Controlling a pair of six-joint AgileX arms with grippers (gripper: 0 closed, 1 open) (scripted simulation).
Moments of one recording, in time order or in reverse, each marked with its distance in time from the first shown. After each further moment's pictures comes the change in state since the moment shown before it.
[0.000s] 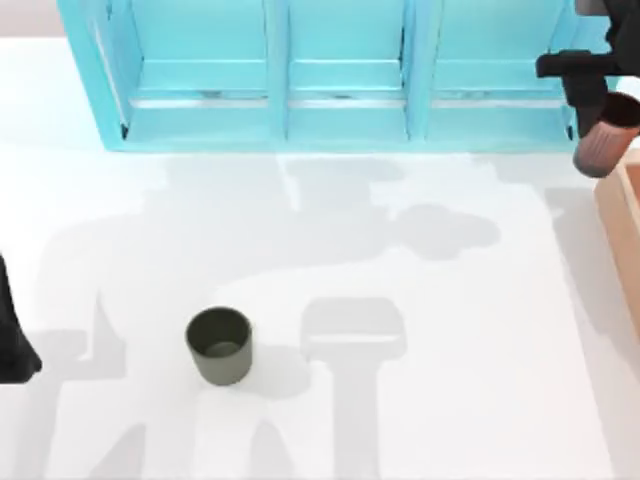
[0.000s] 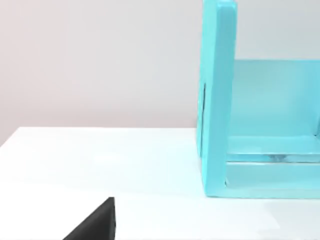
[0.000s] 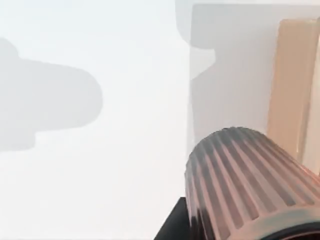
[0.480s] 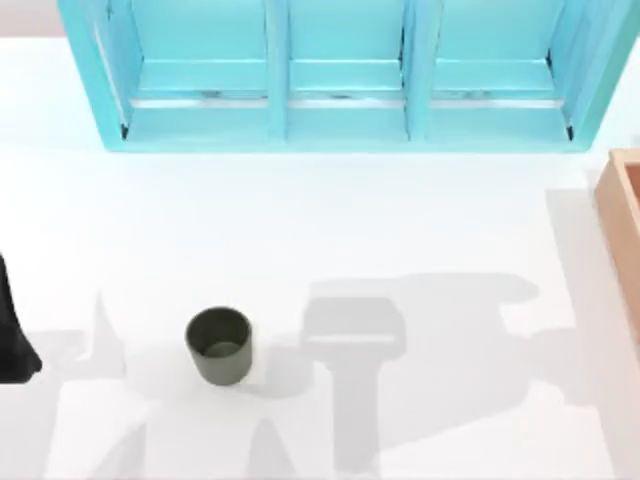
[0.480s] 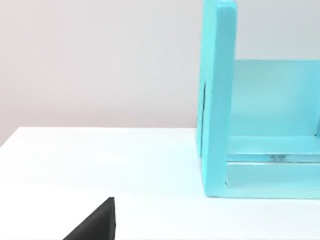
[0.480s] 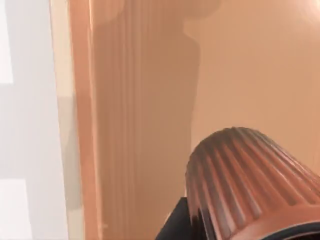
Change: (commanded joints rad) left arm 0.000 0.000 0.000 0.000 0.000 0.000; right arm -0.339 -0.504 -0.510 0.013 -0.020 -0.340
